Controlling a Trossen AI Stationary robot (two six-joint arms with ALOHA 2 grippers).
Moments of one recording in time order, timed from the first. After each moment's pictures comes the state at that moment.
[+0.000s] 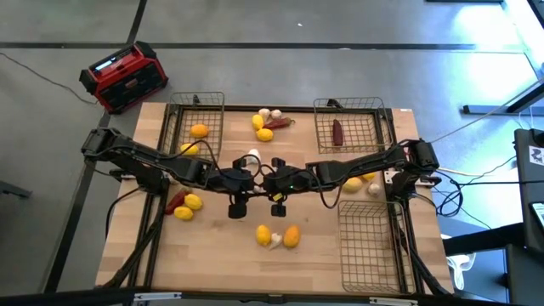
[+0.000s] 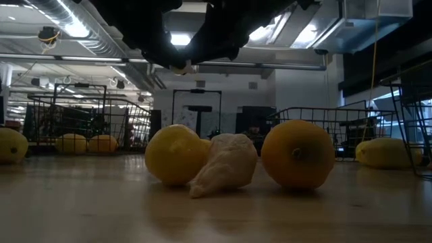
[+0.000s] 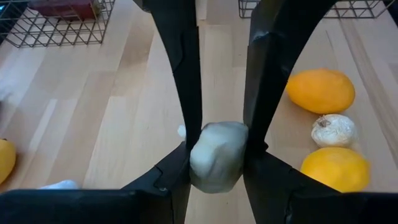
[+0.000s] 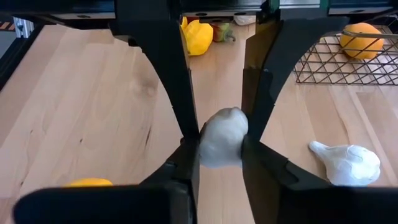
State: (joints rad) left arm -0.18 1.39 0.90 -0.23 -0.24 -0.12; right arm 0.14 1.80 1.34 -0.14 0.12 0.02
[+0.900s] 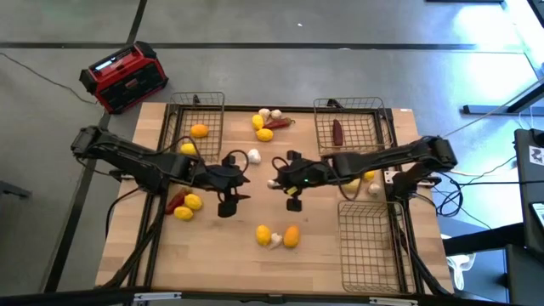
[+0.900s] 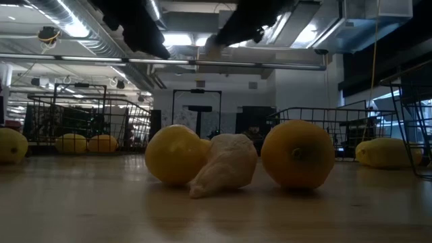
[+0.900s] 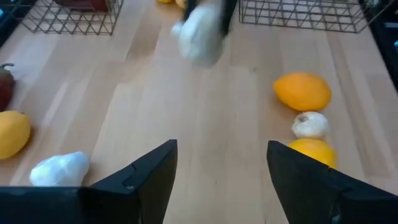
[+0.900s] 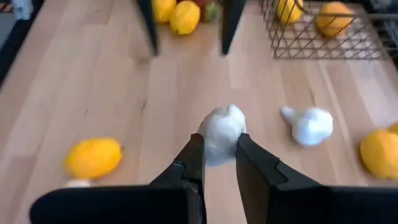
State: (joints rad) left arm -0.20 1.25 0.90 -0.39 -0.23 -0.24; right arm 0.15 1.63 1.34 -0.43 0.13 0.05
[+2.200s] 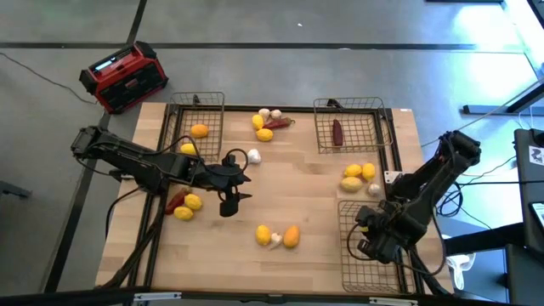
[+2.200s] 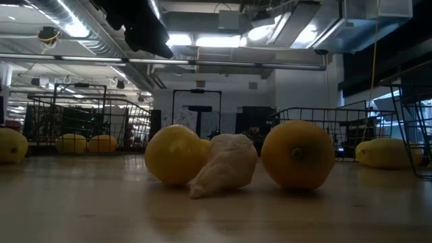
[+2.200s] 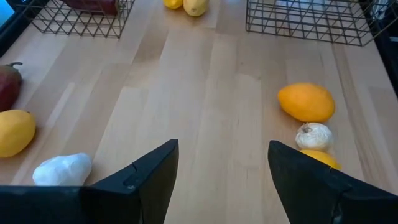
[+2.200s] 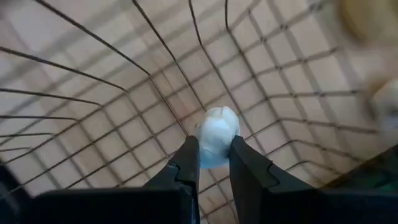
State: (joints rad) left arm -0.20 1.26 0.90 -0.36 -0.24 -0.26; right arm 0.91 1.36 0.95 -1.10 0.16 1.49
